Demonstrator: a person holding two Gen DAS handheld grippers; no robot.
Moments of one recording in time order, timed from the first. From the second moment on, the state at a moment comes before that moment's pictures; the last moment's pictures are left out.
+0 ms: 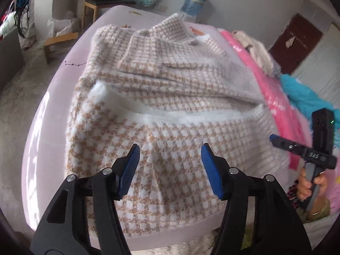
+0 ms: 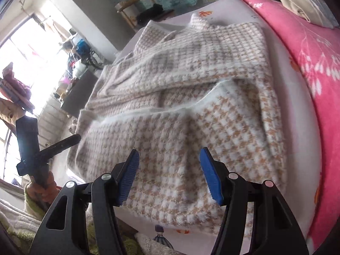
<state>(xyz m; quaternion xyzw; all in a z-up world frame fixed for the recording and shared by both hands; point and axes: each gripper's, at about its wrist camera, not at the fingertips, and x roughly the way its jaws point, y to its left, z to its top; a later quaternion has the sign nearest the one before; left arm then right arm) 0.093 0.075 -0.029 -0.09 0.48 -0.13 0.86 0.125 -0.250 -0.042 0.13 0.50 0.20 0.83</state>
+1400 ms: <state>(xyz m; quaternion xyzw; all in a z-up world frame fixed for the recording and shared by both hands) 0.125 0.121 -0.024 -0.02 0.46 -0.02 0.89 0.177 -0.290 -0.054 0.08 0.50 0.09 0.86</state>
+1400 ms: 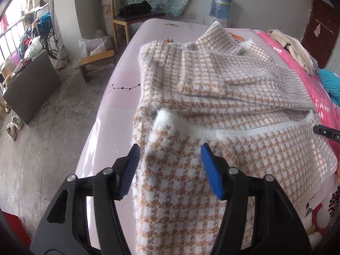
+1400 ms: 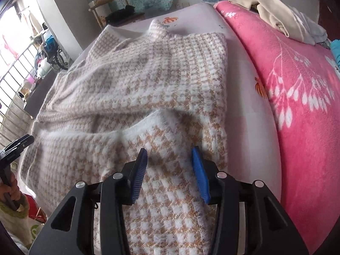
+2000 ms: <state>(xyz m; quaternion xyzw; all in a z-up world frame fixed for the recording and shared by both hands) 0.131 0.118 -0.026 -0.01 0.44 -0.02 0.90 0.162 -0.278 -0.052 0.03 0.48 0.07 0.87</state>
